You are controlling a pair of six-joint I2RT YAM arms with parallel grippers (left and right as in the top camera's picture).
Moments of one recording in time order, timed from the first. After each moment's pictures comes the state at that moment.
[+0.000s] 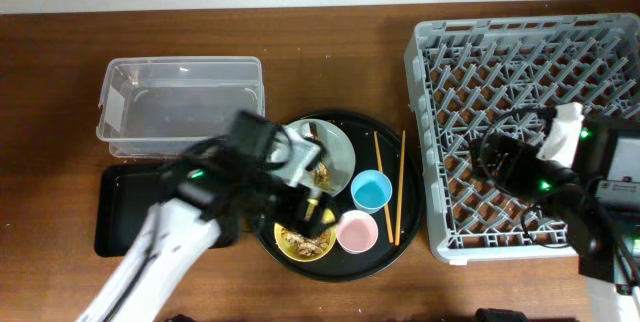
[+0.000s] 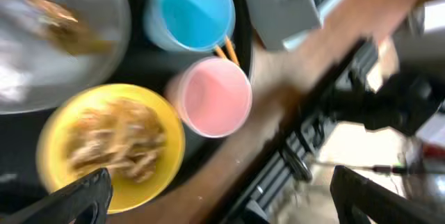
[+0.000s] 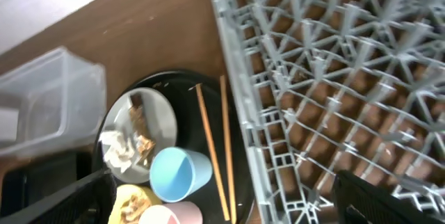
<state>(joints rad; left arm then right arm) -0.51 1.32 1.18 -1.04 0.54 -0.07 -0.13 0.98 1.25 -1.12 -0.27 0.32</state>
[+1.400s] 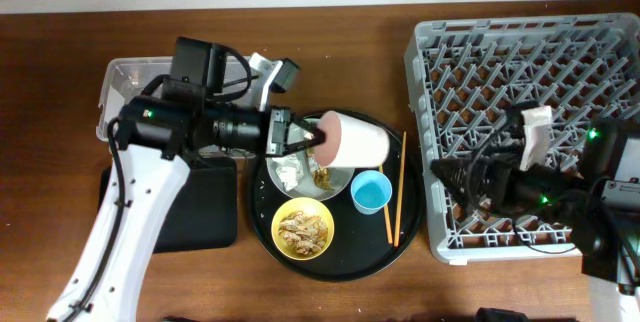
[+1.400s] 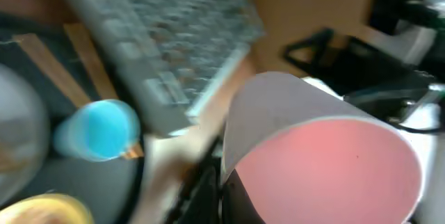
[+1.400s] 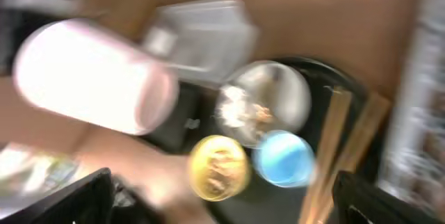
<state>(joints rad) -0.25 1.48 1.50 -1.02 1.07 -0.13 -0.16 0.98 1.25 -1.12 -0.88 -0.03</state>
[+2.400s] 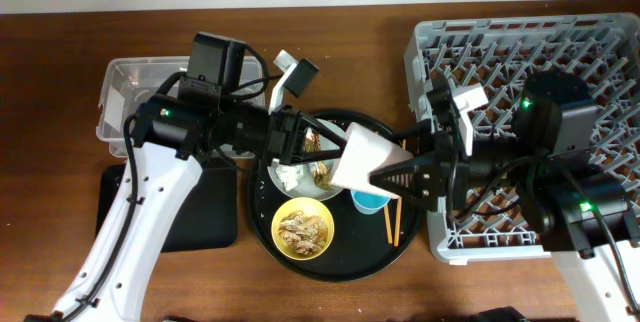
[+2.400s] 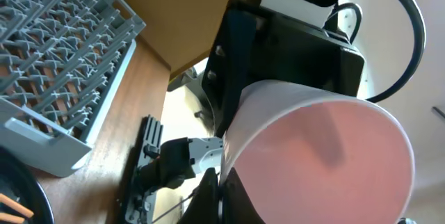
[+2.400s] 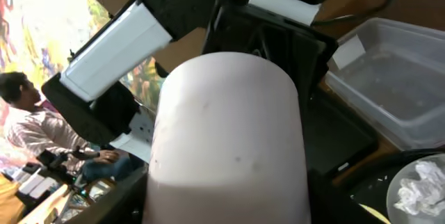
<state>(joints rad) -0.31 1.50 1.50 -0.92 1.46 -0.04 0.19 1.10 1.26 -0.67 -1.29 0.16</state>
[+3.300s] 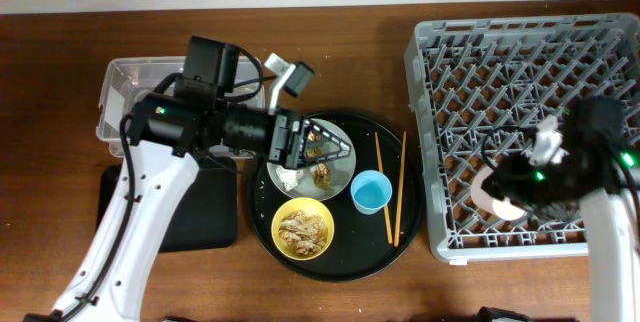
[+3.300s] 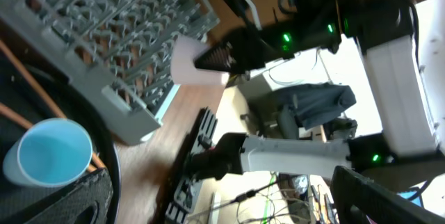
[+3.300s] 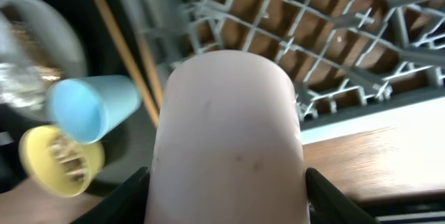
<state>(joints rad) -0.29 1.50 1.50 -1.01 1.19 -0.04 -0.22 1.26 1.26 -1.39 -0.21 0.17</state>
